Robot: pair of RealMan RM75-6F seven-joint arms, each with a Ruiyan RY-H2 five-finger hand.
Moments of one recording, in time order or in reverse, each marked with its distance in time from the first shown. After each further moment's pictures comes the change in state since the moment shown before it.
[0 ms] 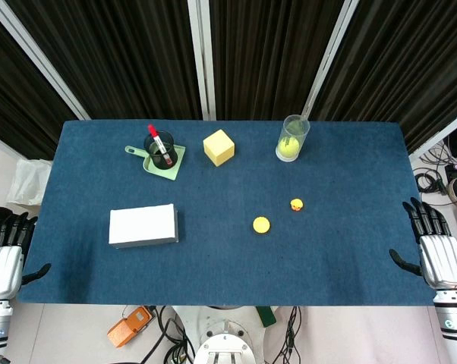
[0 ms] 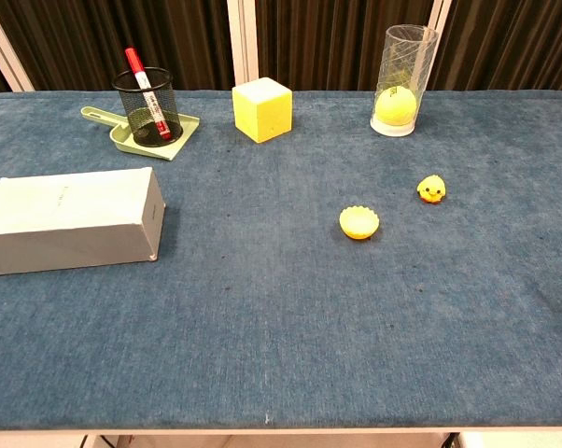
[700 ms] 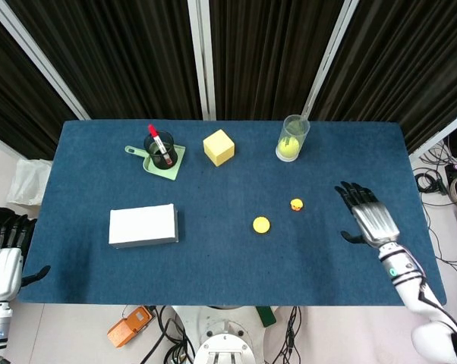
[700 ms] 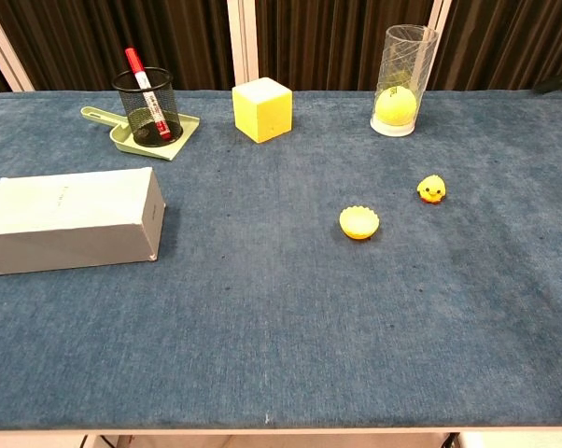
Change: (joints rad) left arm 0.007 -0.006 0.007 0.007 -0.012 -0.003 -0.004; right arm 0.330 -0.080 0.119 0.020 0.182 -0.558 -0.188
